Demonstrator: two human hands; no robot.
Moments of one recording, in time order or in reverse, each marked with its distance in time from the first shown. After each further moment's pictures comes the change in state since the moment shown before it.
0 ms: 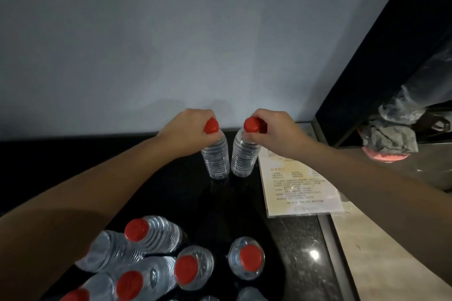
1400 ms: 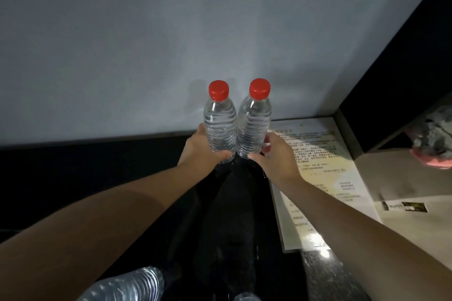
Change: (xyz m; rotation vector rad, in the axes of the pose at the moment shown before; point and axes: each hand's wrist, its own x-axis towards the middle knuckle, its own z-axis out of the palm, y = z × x) left_hand 0.069 -0.051 0.156 -0.476 0.082 -0.337; right_hand 0.037 0.115 0.138 0.294 0.229 0.400
